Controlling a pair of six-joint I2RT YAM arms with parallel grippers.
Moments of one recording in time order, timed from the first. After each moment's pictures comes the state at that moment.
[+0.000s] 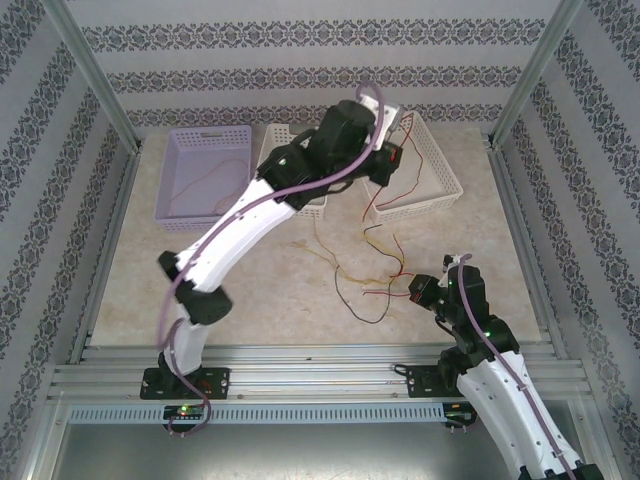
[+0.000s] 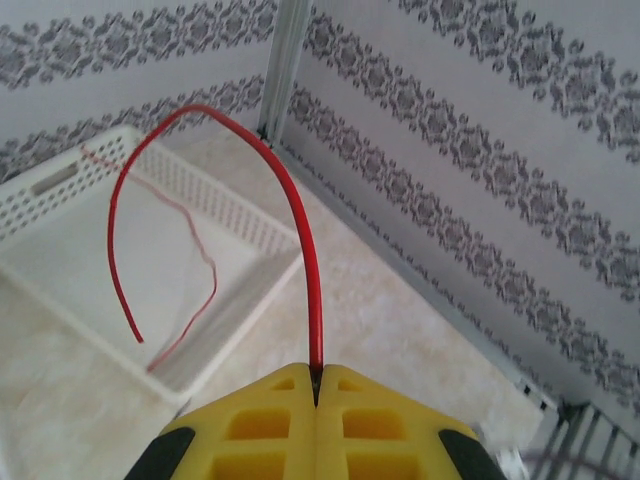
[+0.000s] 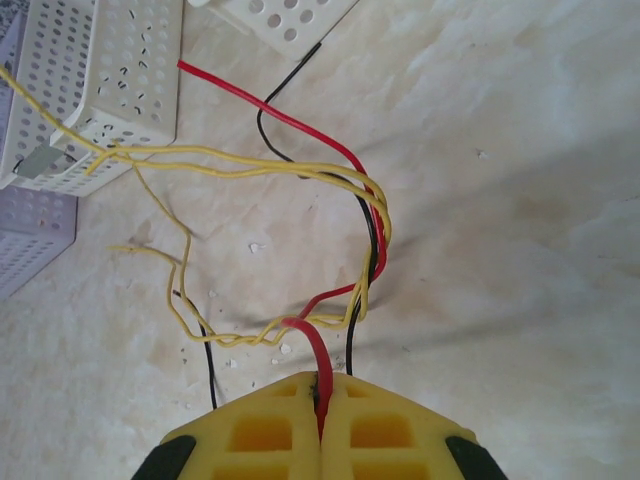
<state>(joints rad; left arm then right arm) -0.84 2.12 2.62 -0.89 0.01 -0.30 0.24 0.40 0.33 -0.58 -0.18 0.76</state>
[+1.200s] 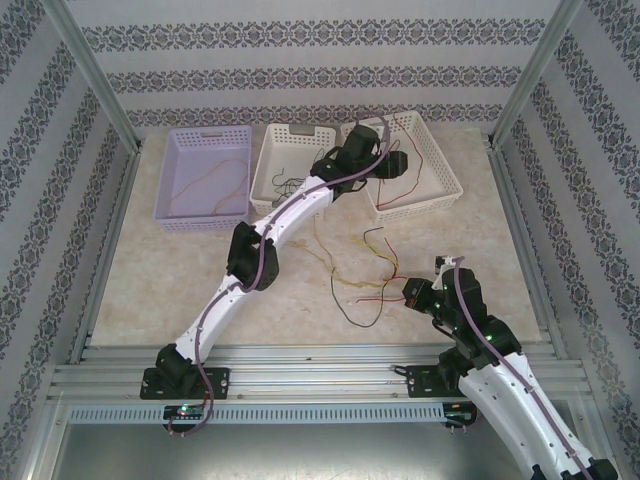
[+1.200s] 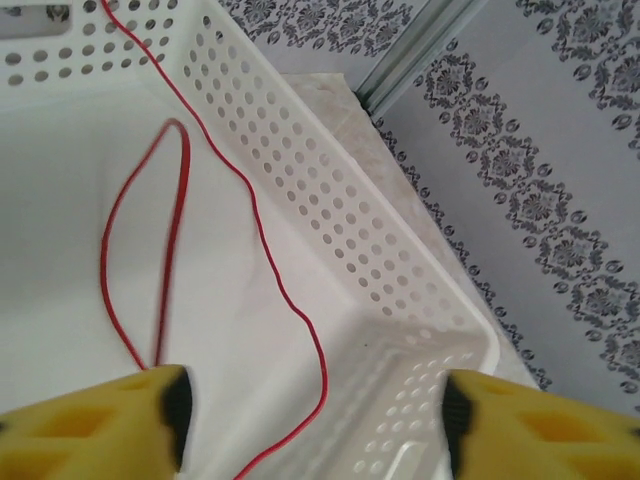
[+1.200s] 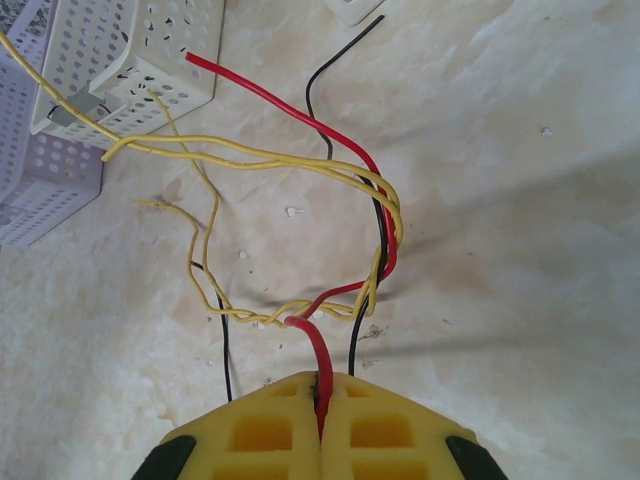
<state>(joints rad) -0.65 2.69 2.73 -0.47 0.15 -0.53 0.36 0.39 0.36 -0.61 -0.15 0.76</state>
